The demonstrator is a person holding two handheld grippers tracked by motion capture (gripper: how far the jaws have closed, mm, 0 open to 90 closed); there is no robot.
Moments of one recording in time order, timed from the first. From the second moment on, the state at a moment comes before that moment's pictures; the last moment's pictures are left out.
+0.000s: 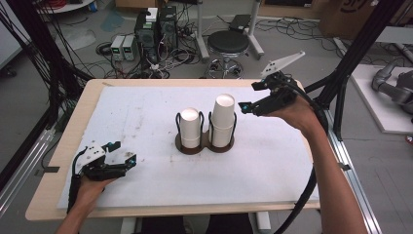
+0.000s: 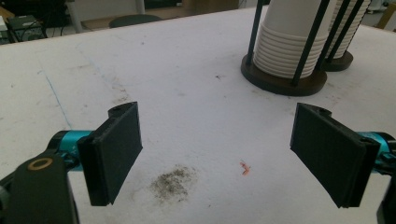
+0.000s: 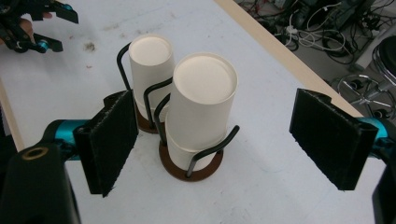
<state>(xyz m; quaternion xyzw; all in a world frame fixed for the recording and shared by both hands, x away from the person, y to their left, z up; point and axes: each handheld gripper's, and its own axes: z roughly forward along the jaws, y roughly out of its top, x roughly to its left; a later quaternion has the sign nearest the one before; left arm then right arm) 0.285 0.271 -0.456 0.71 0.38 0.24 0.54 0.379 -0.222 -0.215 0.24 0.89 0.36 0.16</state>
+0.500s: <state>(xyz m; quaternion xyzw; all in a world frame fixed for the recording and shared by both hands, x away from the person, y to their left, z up) 0.285 0.272 -0.456 0.71 0.38 0.24 0.54 0.405 -0.191 -0.202 0.24 0.92 0.27 0.15</state>
